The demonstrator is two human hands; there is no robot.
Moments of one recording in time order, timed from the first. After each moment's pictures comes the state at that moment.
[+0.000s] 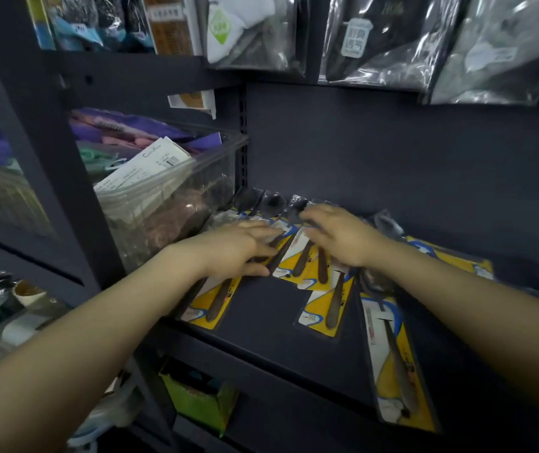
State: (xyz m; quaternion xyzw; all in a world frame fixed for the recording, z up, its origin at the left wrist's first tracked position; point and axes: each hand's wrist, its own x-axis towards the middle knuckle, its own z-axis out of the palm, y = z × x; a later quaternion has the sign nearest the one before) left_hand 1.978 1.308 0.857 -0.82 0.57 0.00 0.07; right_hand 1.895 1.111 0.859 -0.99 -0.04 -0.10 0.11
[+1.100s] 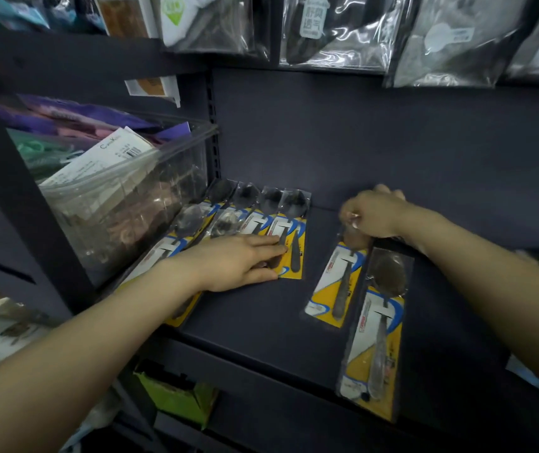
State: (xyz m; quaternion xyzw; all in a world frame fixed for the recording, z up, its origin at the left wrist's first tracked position) left_hand 1.947 1.283 0.839 -0.82 0.57 0.03 0.01; right_hand 1.866 1.038 0.879 -0.99 0.14 0.03 -0.01
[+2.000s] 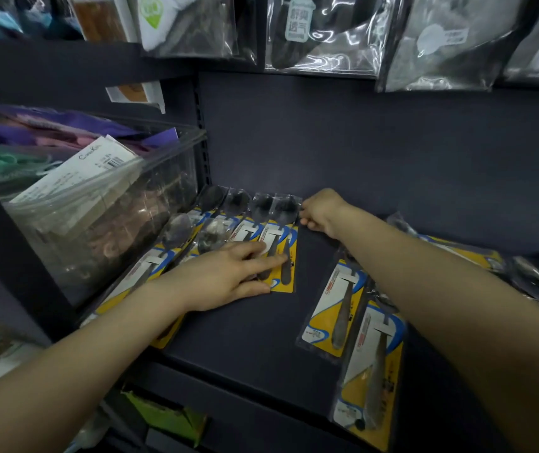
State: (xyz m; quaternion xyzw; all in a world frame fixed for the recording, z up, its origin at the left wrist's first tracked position) left_hand 1.951 1.285 0.829 -0.81 0.58 0.02 -0.03; right_hand 1.942 1.068 0.857 -0.79 0.33 -0.07 0.51
